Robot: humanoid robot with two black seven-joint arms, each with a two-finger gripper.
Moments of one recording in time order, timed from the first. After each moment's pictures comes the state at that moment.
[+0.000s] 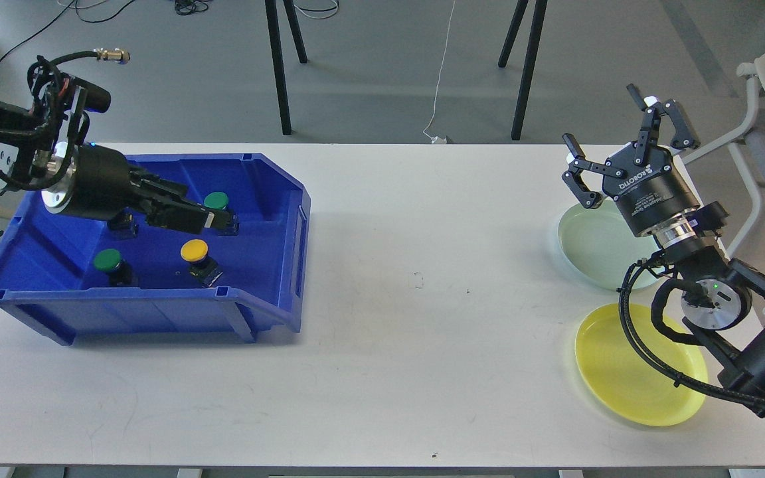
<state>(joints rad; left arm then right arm) -1.58 0.90 0.51 -1.29 1.33 -0.39 -0.49 0.52 -0.43 0.81 0.97 -0.11 0.49 0.47</state>
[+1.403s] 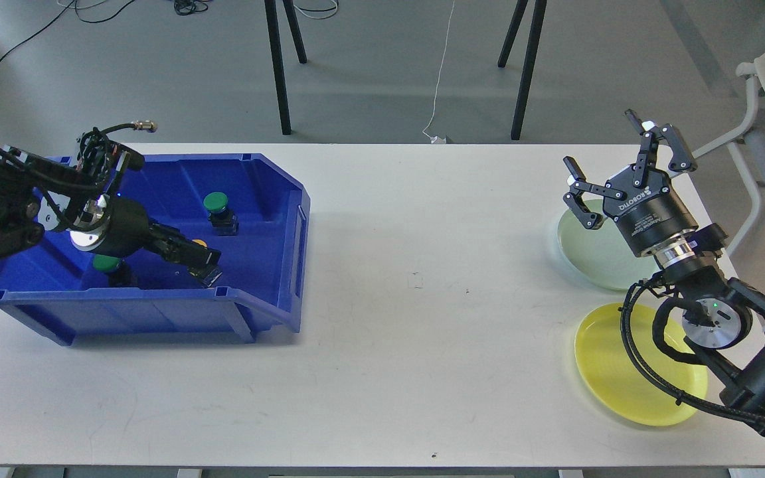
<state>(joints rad) -1.32 0.67 0.50 -0.94 1.32 -0.38 -0.49 0.48 -0.43 0.81 0.96 -0.11 0.49 0.47</state>
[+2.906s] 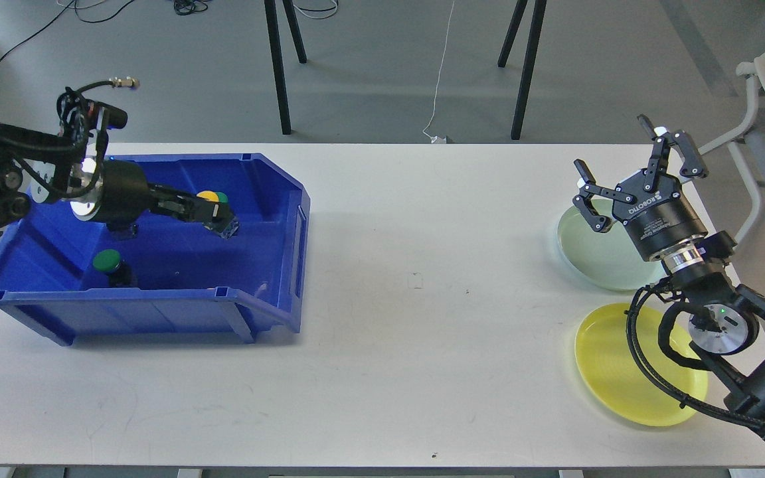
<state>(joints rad) -1.33 0.83 0.12 -1.07 1.22 -0.47 -0.49 0.45 -0.44 0.91 0.99 -0.11 0.49 0.47</state>
